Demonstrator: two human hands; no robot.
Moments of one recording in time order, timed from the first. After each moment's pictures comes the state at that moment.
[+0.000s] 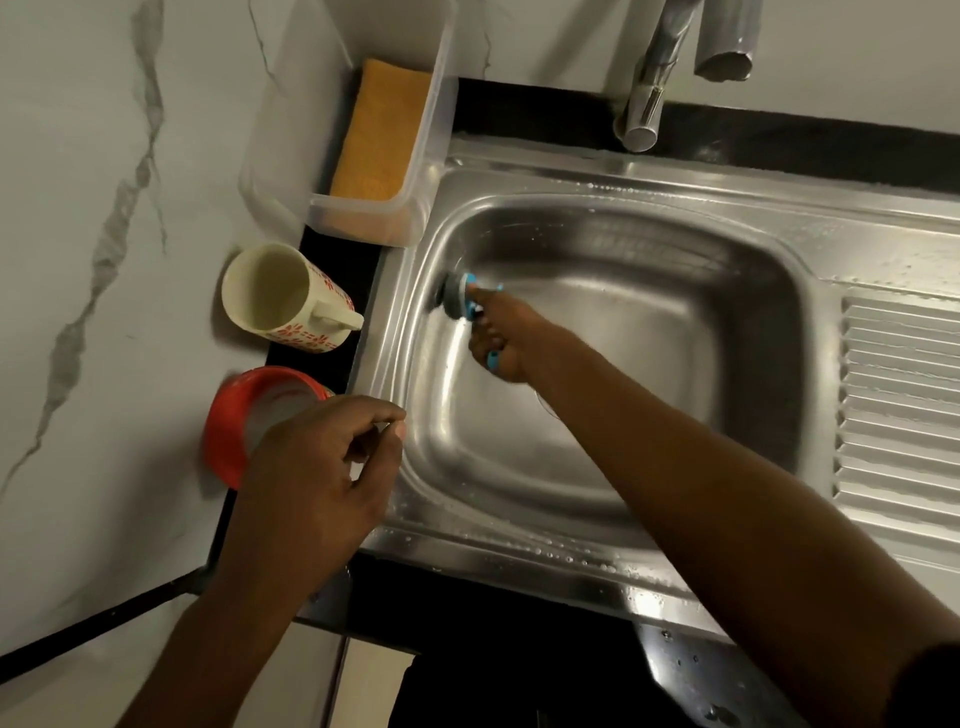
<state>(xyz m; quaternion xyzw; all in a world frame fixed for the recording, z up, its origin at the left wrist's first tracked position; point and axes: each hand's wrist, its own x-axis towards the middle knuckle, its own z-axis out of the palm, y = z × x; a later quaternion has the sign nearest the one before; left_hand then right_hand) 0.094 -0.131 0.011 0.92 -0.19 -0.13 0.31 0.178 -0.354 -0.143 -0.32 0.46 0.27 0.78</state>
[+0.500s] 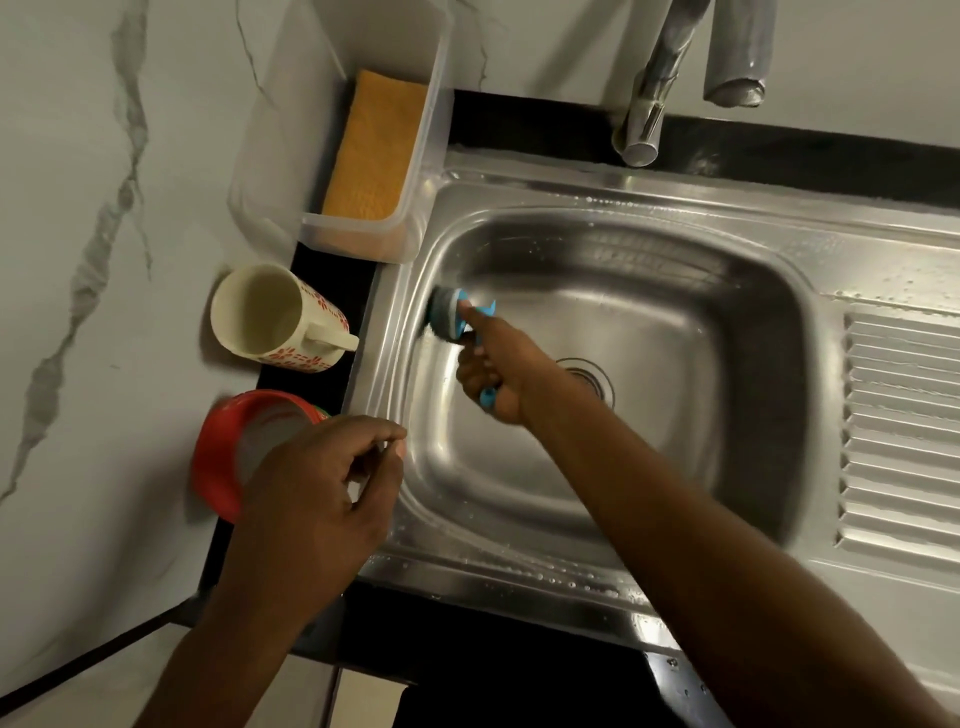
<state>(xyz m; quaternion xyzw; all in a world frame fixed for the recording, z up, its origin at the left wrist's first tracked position) 0.103 -0.134 0.004 0.92 -0.20 -0.14 0.31 0.157 -0.347 -0.122 -0.28 0.43 0.25 0.82</state>
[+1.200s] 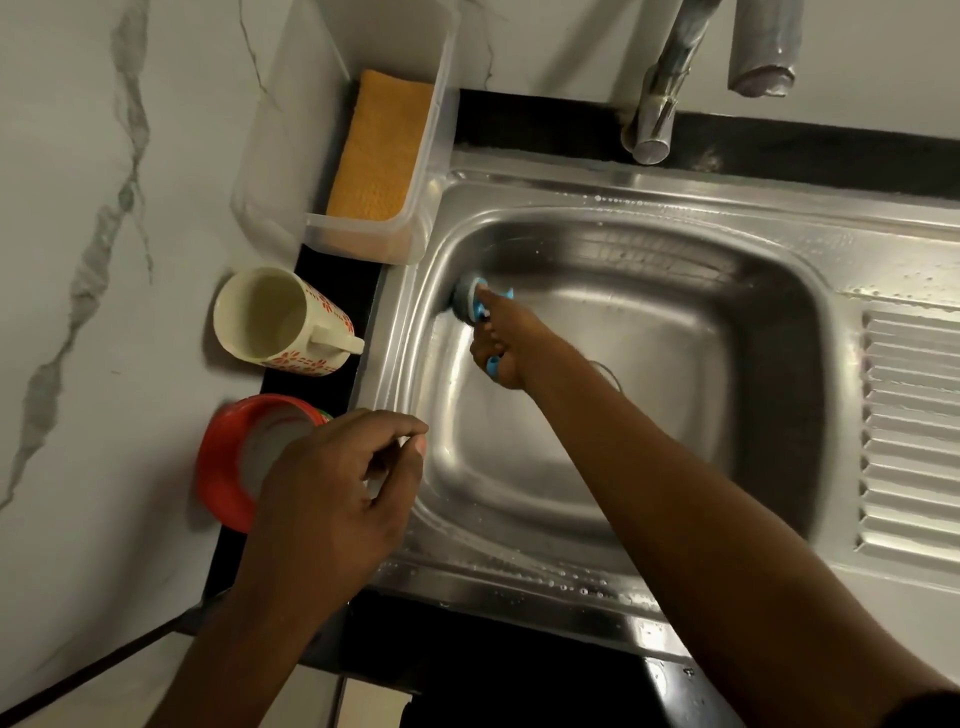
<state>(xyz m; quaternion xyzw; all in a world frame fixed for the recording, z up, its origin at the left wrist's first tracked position) 0.108 -0.141 -0.001 0.92 -0.22 -0.13 0.32 0.189 -0.357 -0.150 -0.29 0.48 0.24 0.79</state>
